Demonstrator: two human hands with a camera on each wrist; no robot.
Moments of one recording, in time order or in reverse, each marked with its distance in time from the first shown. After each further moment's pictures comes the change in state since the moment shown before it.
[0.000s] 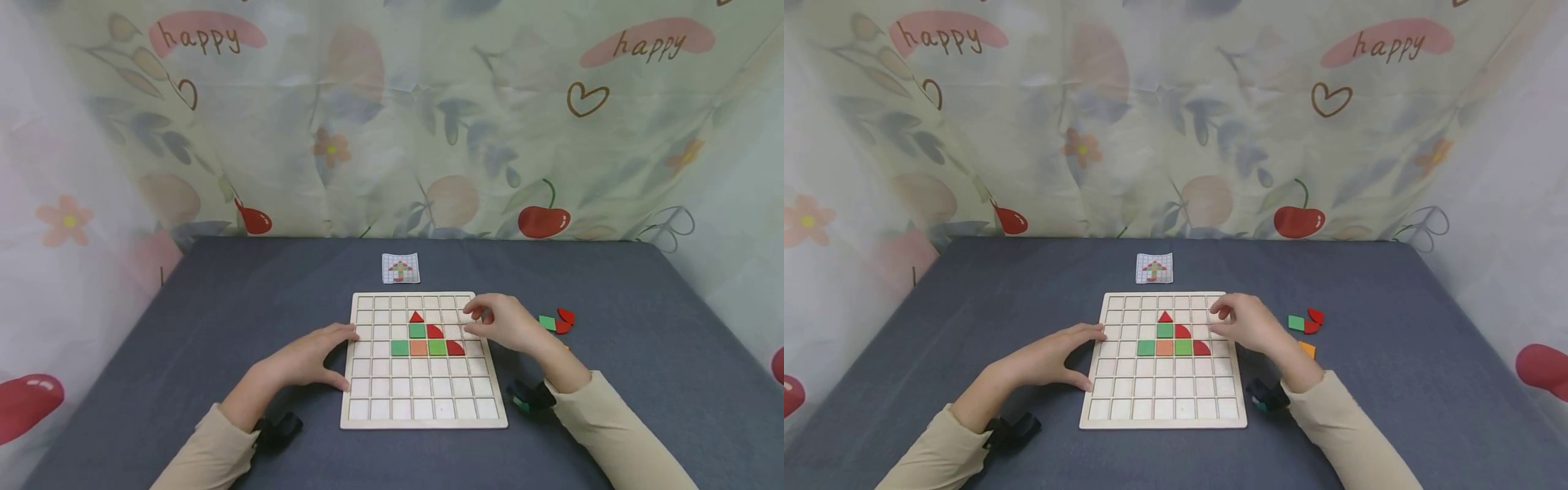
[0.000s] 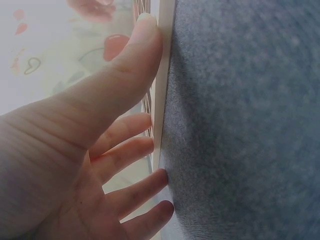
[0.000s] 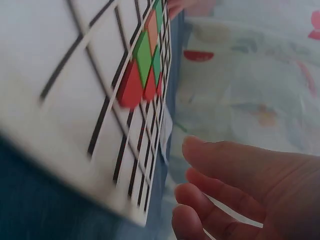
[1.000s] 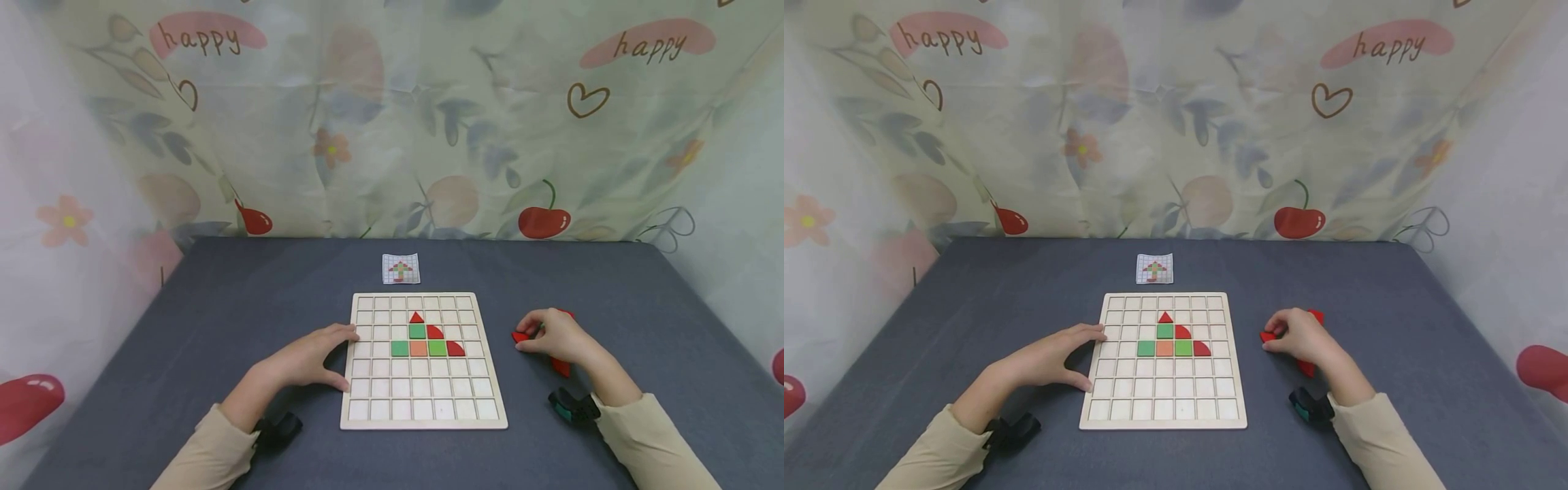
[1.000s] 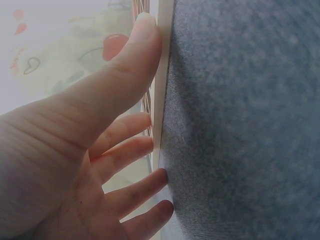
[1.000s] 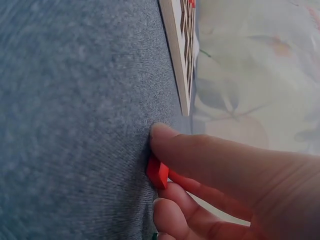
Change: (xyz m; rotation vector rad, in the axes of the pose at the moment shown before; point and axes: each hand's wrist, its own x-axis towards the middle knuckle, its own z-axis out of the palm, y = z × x) left_hand -0.001 -0.002 0.000 -0.012 0.001 0.028; right_hand -0.036 0.063 -0.022 -0.007 -0.041 0.130
